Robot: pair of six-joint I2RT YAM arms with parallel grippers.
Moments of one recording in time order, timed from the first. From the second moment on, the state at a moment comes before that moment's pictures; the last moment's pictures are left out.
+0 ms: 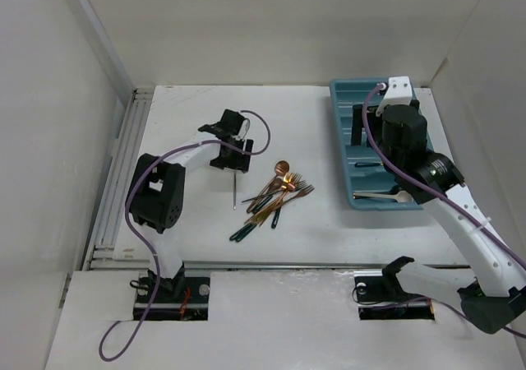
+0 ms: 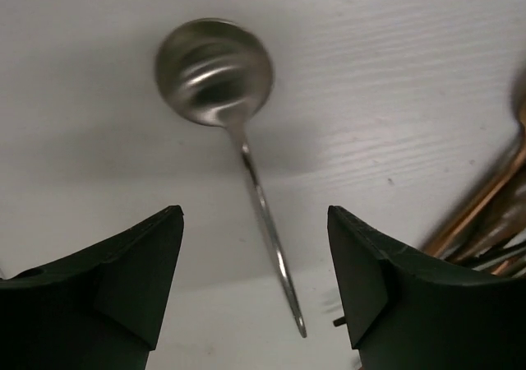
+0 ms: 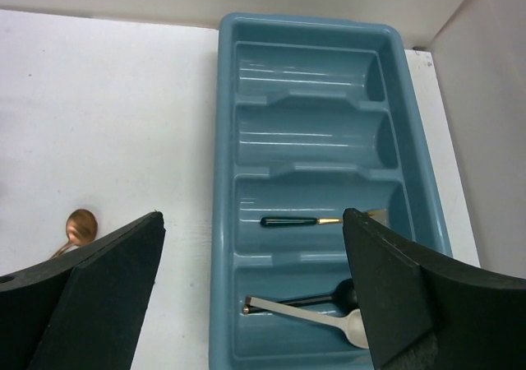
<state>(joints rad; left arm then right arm) -0.43 1.86 1.32 -0.60 -0.05 -0.19 0.53 1.07 1.31 -0.57 0.56 0.06</state>
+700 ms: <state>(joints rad) -0.38 1.98 1.40 -0.64 0.08 -0.11 0.55 1.07 1.35 -0.64 0.68 0.11</state>
